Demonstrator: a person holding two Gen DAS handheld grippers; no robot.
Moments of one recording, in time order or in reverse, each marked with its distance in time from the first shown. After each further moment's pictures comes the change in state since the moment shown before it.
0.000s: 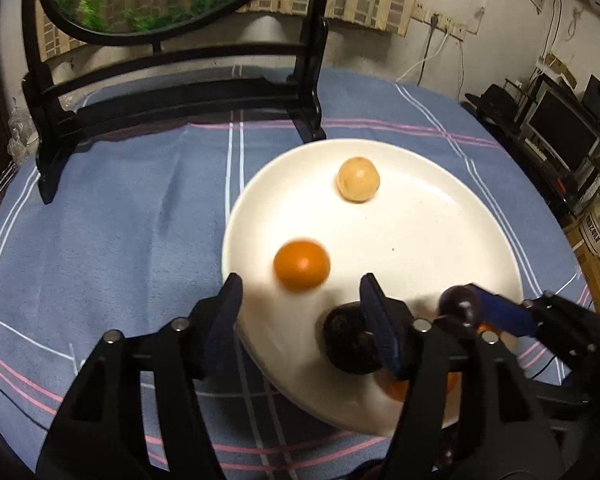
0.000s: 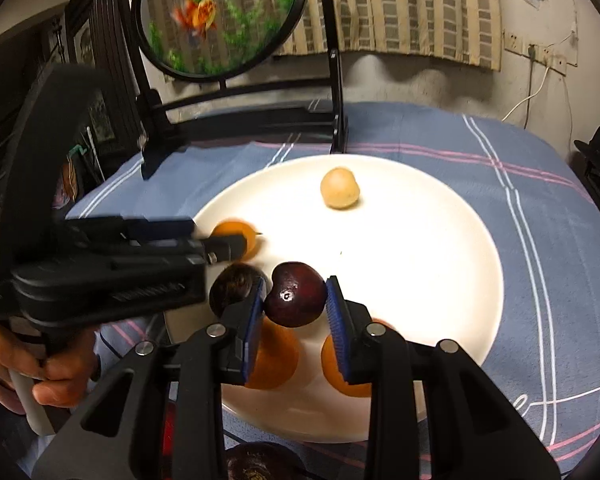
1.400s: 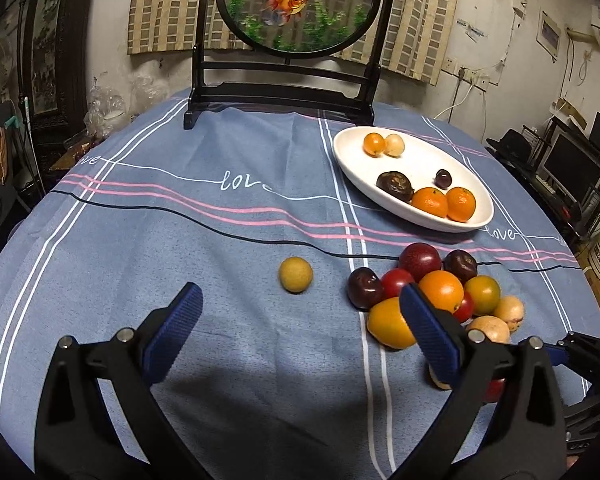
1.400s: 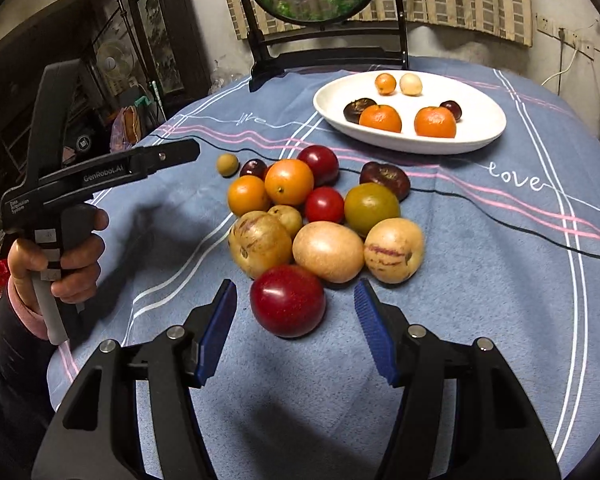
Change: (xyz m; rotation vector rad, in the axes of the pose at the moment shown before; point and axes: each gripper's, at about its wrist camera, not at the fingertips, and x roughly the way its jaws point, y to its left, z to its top) left arm -0.152 0.029 -0.174 -0.135 -0.185 0.121; right arm -0.124 0.056 -0.151 -0.079 0.115 0.187
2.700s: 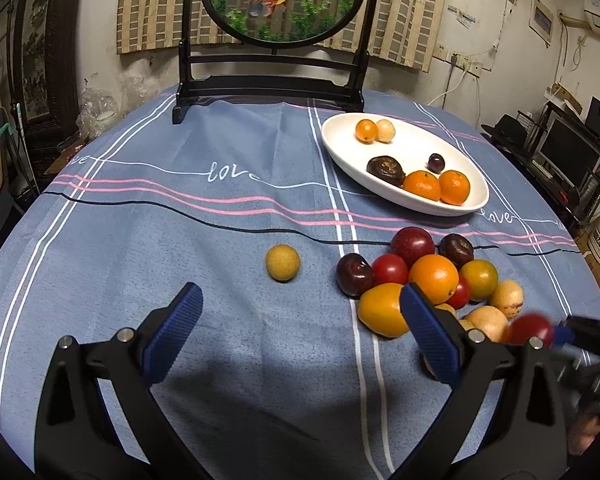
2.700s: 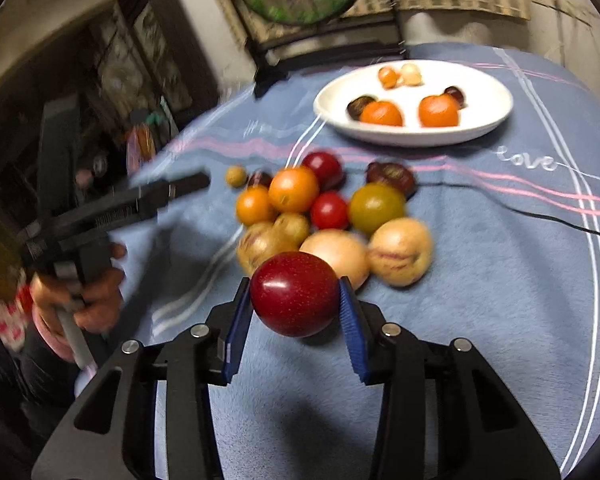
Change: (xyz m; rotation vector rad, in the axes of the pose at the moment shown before) left arm 0.005 -0.008 -0.005 0.037 0.033 -0.012; right arm -0.014 -0.028 0.004 0.146 -0.057 0.097
